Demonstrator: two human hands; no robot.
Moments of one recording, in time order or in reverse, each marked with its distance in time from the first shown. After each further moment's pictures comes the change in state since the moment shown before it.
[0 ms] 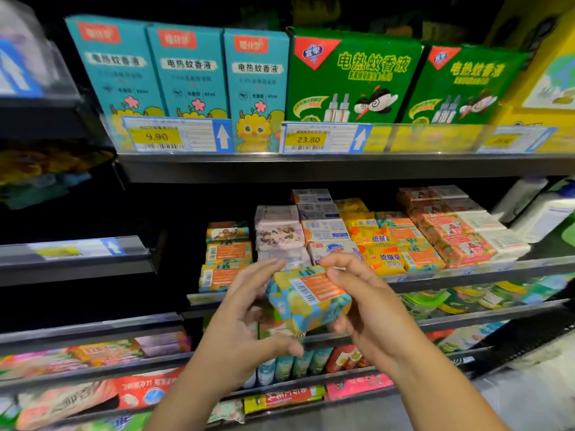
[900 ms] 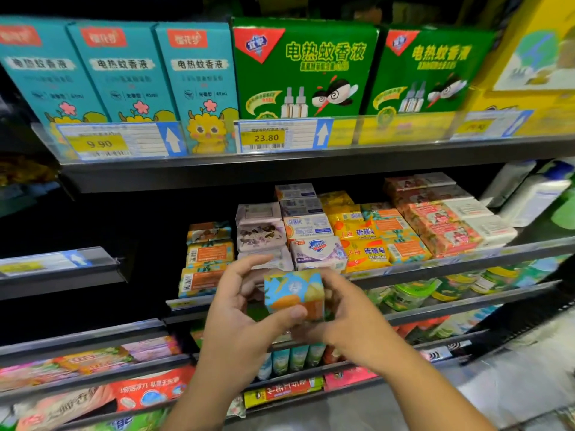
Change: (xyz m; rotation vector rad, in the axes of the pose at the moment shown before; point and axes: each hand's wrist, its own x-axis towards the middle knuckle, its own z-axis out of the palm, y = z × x) left_hand 0.017 0.004 0.043 -0.026 0.212 0.057; right_hand 0.010 0.018 -0.039 -0.499 -0.089 -0.054
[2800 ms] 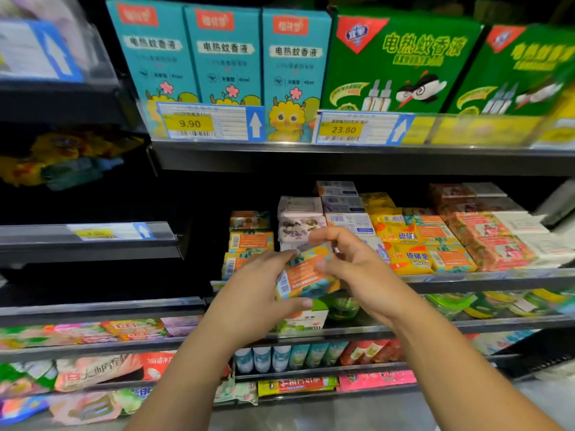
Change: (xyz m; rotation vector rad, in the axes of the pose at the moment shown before) left_hand 0.033 -0.007 -0.057 0.943 -0.295 0.002; right_hand 0.056 -0.028 0.025 -0.033 -0.083 -0.077
